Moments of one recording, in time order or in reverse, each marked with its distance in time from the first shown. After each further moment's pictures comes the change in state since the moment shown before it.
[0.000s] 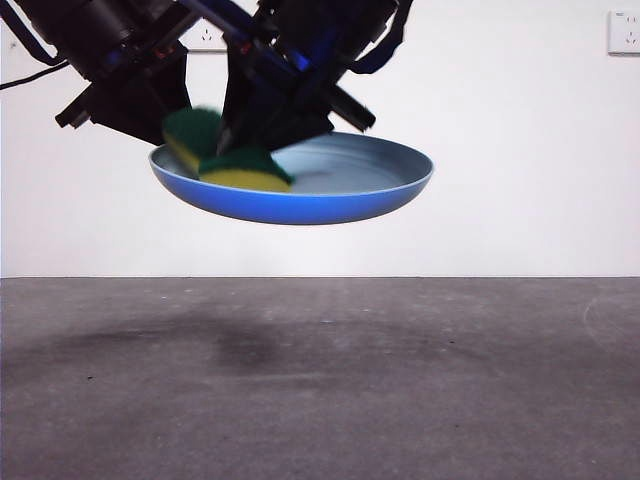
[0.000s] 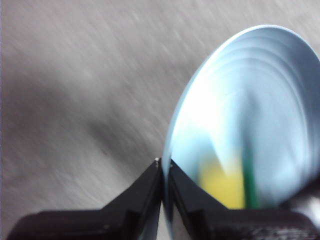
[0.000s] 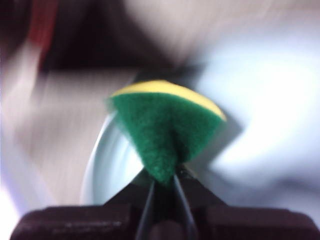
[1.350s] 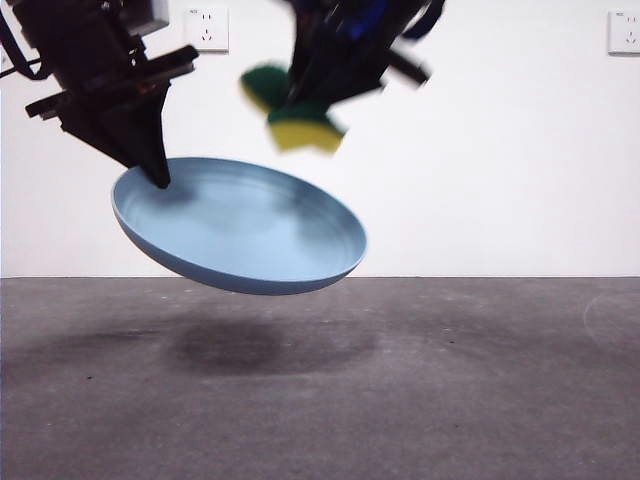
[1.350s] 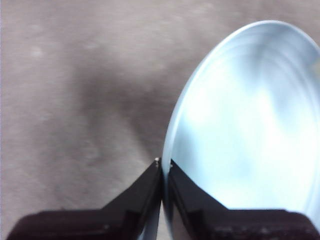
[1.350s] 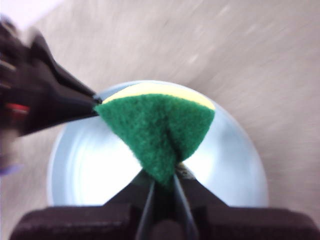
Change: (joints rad) left arm 0.003 0.021 0.000 -0.019 -0.262 0.064; right arm -0.127 -0.124 -0.004 0.108 0.123 0.023
